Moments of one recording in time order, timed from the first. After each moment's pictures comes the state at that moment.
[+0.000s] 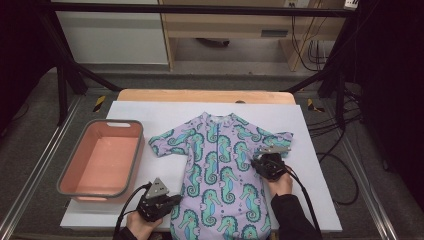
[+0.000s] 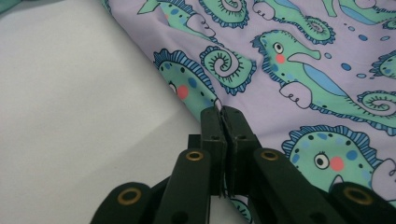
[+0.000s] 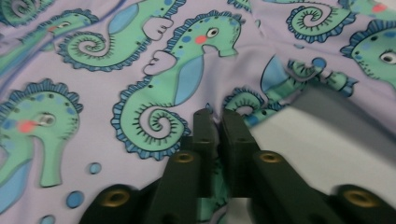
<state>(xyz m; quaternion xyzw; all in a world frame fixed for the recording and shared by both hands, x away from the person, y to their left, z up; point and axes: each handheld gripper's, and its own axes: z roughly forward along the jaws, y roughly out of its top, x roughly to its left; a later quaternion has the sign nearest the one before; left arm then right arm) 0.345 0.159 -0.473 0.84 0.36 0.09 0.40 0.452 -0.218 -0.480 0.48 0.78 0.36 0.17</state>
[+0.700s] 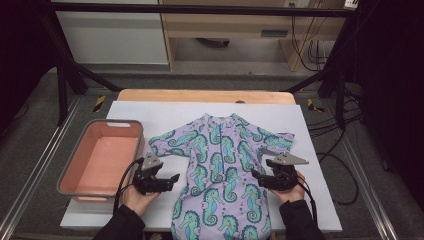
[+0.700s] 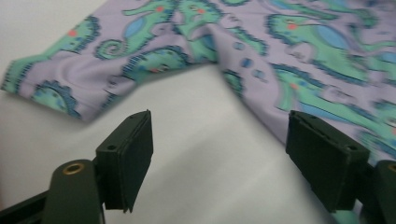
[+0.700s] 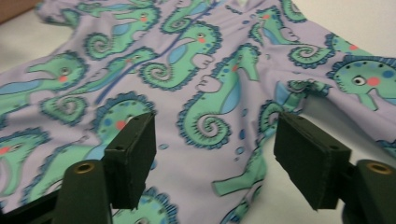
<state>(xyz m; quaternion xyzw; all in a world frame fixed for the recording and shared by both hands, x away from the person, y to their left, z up) 0.419 0.172 -0.454 0.80 0.42 0.18 0.38 0.403 -0.234 -0.454 0.44 0.76 0.43 0.19</state>
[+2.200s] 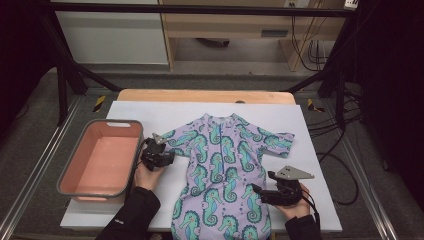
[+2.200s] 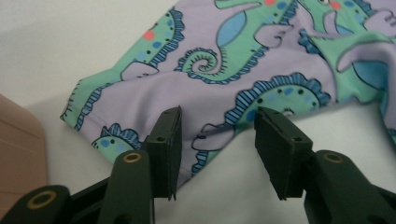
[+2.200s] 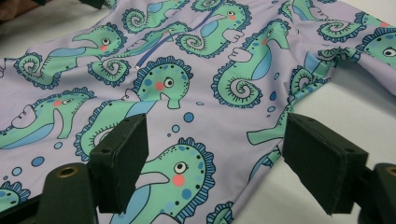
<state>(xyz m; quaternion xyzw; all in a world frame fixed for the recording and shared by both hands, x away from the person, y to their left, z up) 0.490 0.168 -0.475 0.78 0.49 0.22 0.31 0.370 -0.239 -0.460 0.42 0.78 0.43 0.17</state>
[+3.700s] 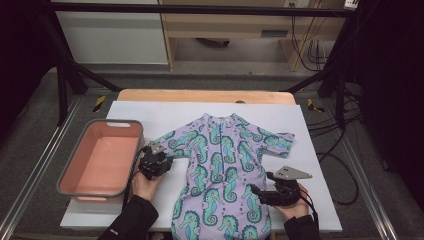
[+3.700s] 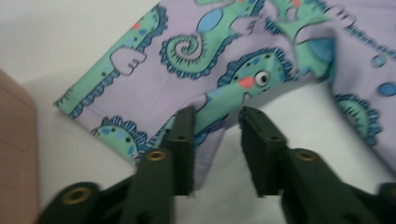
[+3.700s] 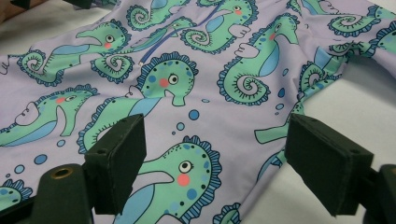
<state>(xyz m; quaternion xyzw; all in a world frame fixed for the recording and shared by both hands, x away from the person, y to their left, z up) 0.459 0.169 -0.477 0.78 0.48 0.22 0.32 0.371 -0.237 -0.464 0.42 0.78 0.43 0.16</state>
